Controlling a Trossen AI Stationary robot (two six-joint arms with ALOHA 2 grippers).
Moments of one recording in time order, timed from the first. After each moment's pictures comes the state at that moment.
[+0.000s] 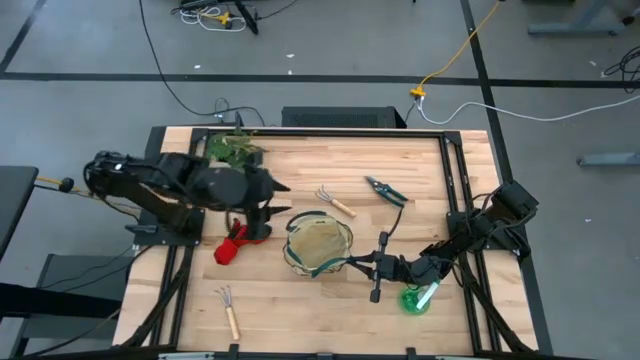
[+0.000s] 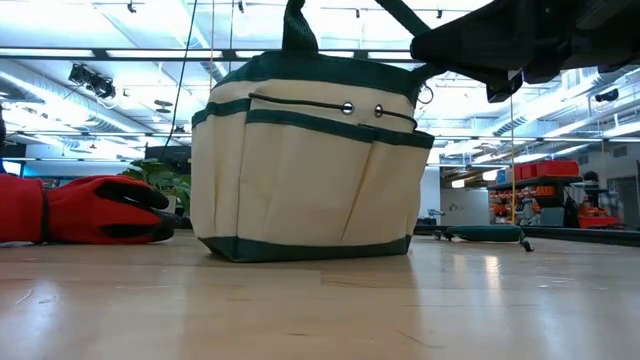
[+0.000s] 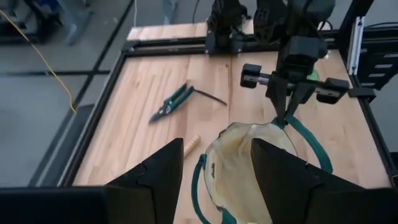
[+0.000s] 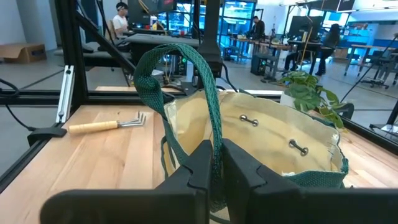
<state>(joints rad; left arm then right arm) -0.28 1.35 1.70 -0.95 -0.42 -0.12 0.64 1.74 0.54 1.17 0.80 -0.04</state>
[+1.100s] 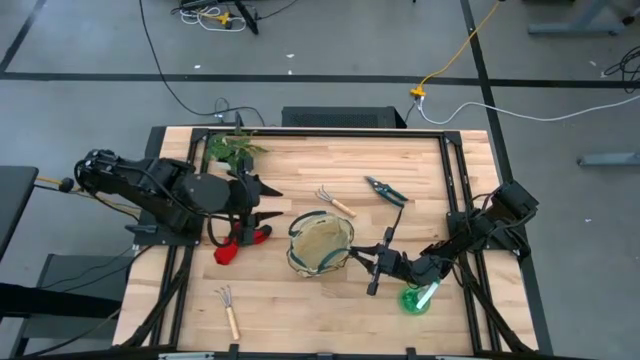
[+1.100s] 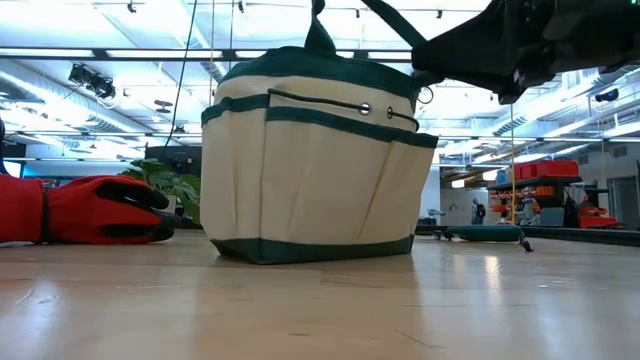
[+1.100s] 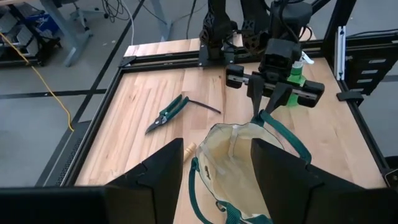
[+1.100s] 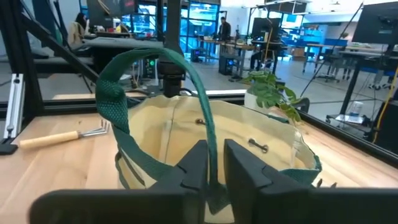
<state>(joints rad) -0.34 1.25 1.56 -0.84 -0.45 -0.10 0.64 1.74 0.54 1.20 0.96 -0.05</state>
